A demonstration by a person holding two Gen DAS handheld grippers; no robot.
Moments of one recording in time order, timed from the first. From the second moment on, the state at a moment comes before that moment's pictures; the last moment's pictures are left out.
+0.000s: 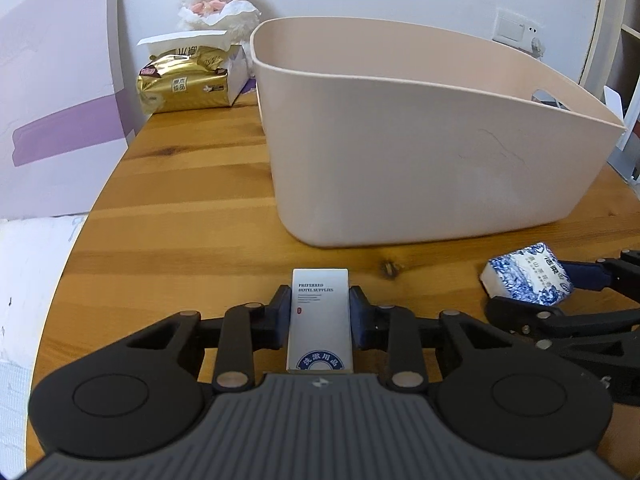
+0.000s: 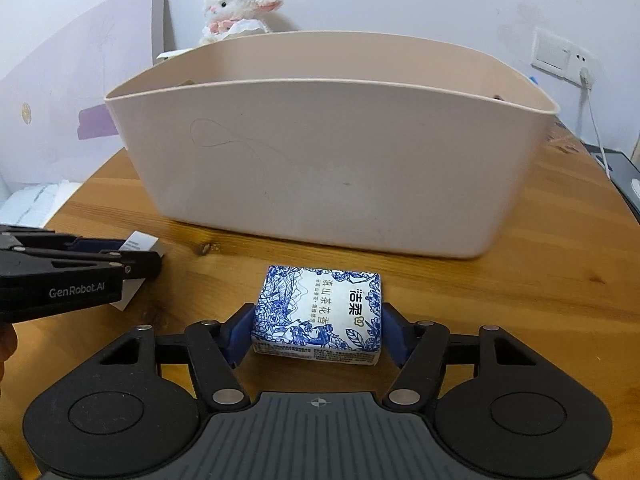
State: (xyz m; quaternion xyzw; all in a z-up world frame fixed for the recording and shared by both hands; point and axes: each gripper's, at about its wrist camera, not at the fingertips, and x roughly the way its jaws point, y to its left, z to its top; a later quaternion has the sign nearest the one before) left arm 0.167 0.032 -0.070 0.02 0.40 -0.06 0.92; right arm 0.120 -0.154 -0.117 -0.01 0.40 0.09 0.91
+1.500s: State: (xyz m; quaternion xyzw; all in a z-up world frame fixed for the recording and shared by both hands) left arm 0.212 -0.028 0.030 0.04 0.29 -0.07 0.95; right arm 0.160 -0.209 -0.002 0.00 0.24 0.06 0.97
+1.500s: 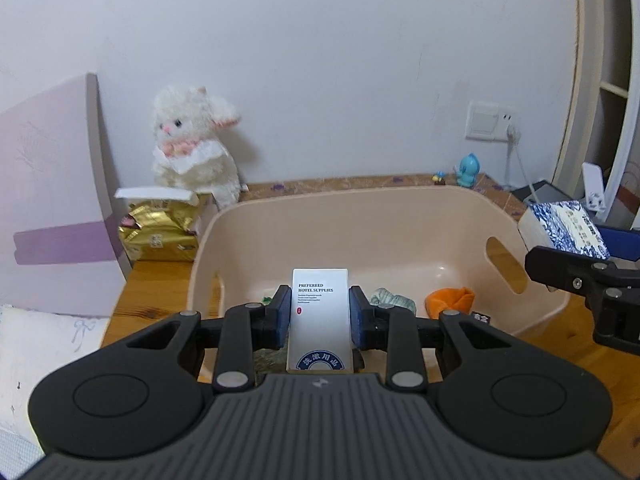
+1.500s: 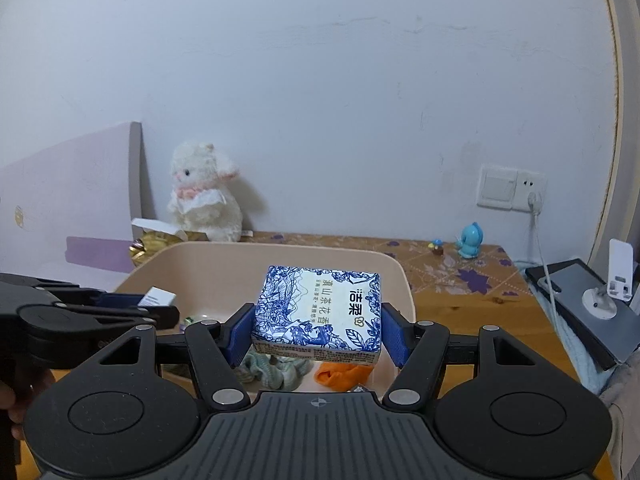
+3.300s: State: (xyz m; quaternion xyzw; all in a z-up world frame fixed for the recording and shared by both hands) left arm 0.121 -0.025 0.058 0.05 0.30 -0.02 0.95; right arm 0.050 -0.212 0.032 -0.01 0.25 0.05 0.97
